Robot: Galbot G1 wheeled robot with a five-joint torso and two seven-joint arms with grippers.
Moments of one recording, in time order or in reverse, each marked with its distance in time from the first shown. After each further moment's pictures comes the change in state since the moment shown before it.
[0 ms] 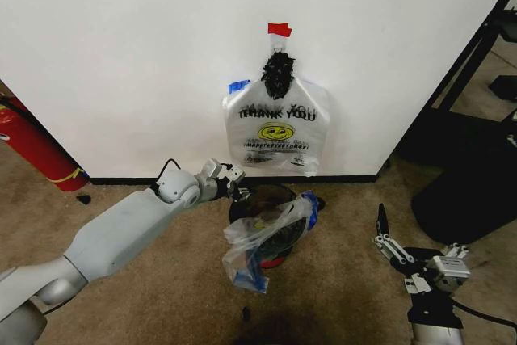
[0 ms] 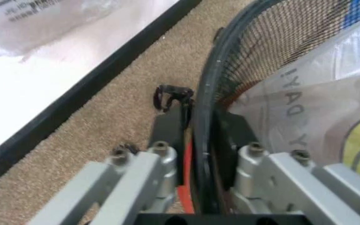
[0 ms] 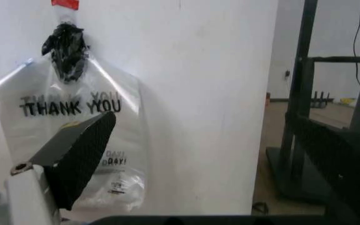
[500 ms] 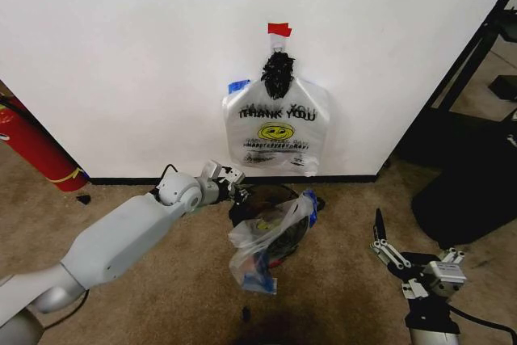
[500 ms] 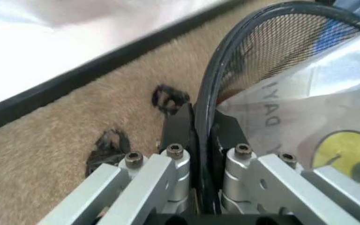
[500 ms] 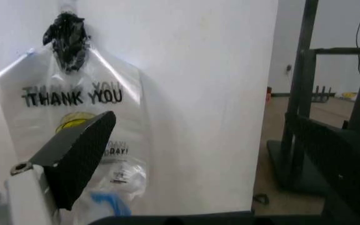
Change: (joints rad) left arm 0.127 0.032 -0.146 -0.181 -0.277 0.116 -0.310; right arm -0.014 0.000 -0.009 -0.029 0.000 0.022 -0.003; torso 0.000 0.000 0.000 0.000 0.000
